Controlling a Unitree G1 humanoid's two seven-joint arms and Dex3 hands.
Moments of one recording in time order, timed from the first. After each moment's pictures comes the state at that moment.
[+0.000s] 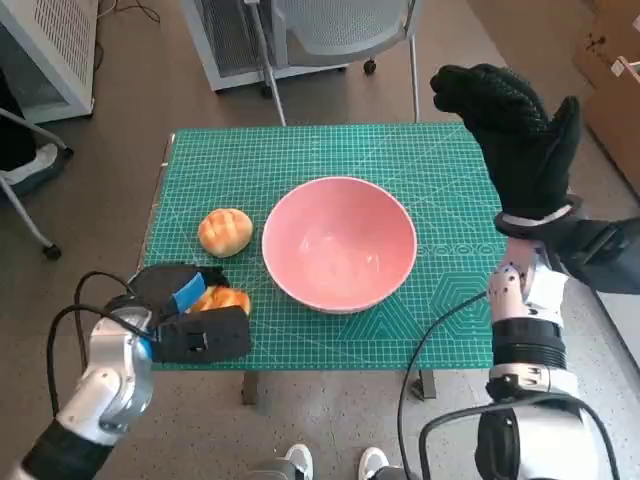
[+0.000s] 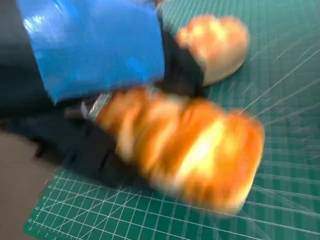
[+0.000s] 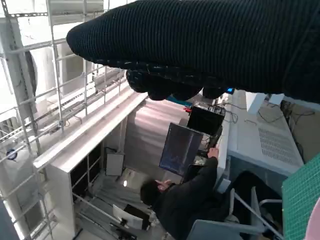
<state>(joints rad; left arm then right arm) -0.24 0.71 -0.32 -0.18 0.75 0.50 -0.53 -0.91 -0.16 -0.30 0.85 0.43 -0.67 0.82</state>
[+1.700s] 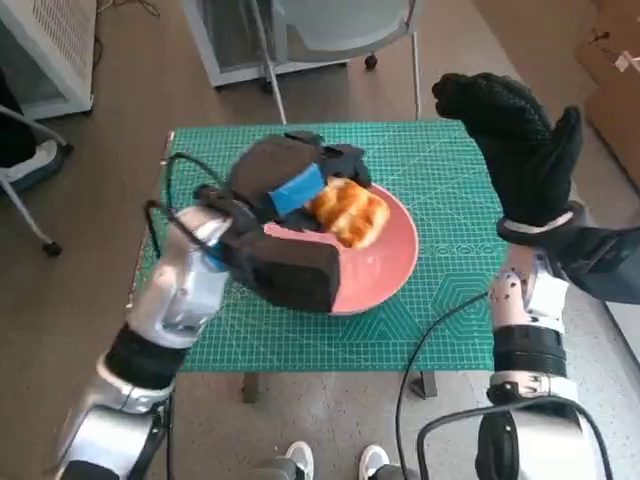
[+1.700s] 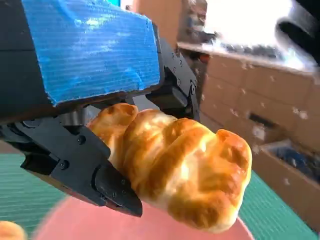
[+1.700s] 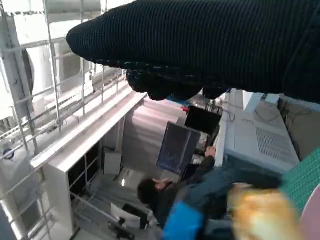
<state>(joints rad) -0.83 0.36 -0.38 0.24 0.66 0.03 -0.32 -0.85 -0.16 -0.29 0.76 0.43 -0.66 0.79</state>
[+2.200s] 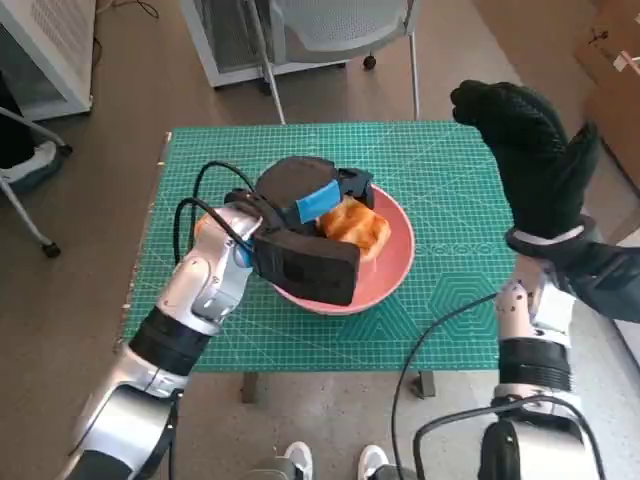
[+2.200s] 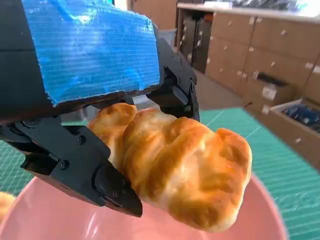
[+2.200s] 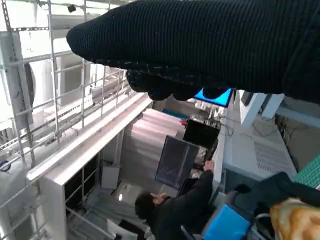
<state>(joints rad) -0.87 0.33 -0.44 0.44 0.67 -0.01 -0.32 -0.80 -0.17 -0.28 0.69 0.41 -0.66 0.73</state>
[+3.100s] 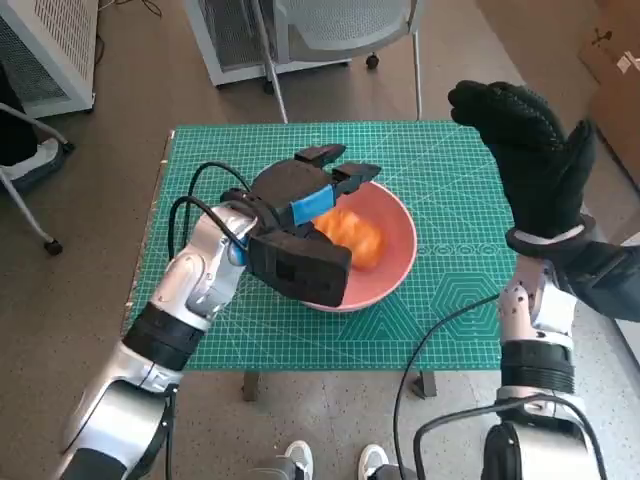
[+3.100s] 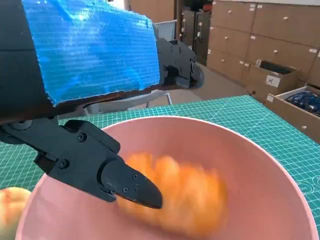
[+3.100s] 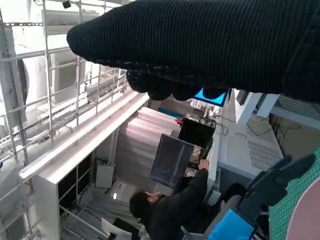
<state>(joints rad) -0.86 0.38 -0.44 0.44 0.67 -0.09 -0.32 -0.80 -0.18 -0.26 0.69 0.41 -0.64 0.72</state>
